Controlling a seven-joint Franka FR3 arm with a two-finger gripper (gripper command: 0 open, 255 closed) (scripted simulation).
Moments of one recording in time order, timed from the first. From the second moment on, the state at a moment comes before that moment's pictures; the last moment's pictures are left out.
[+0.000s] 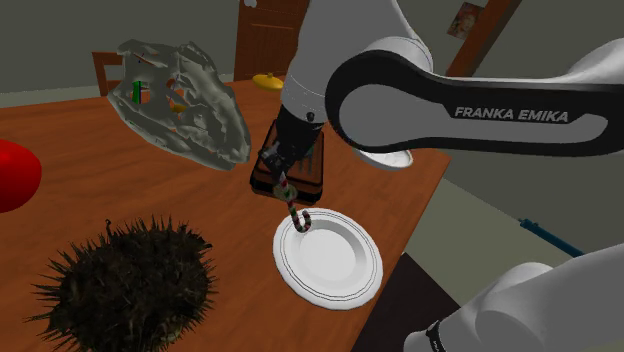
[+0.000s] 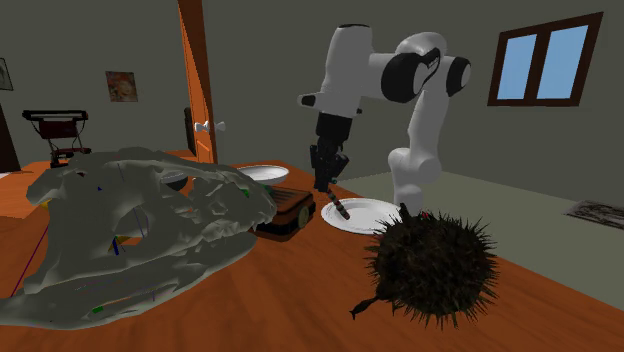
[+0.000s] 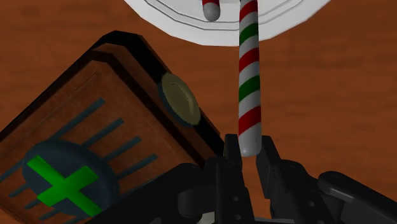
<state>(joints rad) -0.06 -0.24 0.61 -2.07 0.02 2.02 0.32</state>
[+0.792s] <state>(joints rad) -0.08 -0.20 0.58 -1.89 -0.01 1.89 0.28</state>
